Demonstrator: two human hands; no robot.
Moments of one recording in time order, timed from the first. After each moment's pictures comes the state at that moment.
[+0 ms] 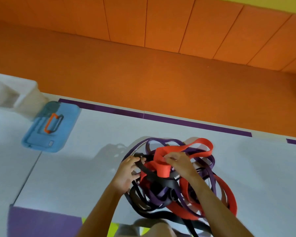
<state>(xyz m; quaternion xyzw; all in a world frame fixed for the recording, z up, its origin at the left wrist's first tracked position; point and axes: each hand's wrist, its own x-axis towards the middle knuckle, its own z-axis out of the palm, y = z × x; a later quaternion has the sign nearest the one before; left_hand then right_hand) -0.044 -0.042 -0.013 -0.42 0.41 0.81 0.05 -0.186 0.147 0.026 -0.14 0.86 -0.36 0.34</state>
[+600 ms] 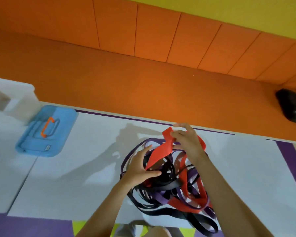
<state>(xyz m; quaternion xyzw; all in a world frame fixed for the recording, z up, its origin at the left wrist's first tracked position) -0.039 -0.041 0.006 -0.17 0.80 0.58 0.09 -0.192 0.116 0.111 0.00 0.74 -0.62 0.25</state>
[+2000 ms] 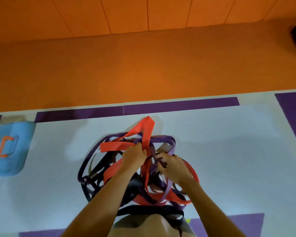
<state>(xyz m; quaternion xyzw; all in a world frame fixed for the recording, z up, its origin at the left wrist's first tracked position) -0.209 0.133 -0.023 -0.23 0.92 0.19 0.25 -0.220 0.327 -0.026 -0.23 0.90 -0.27 0.26</state>
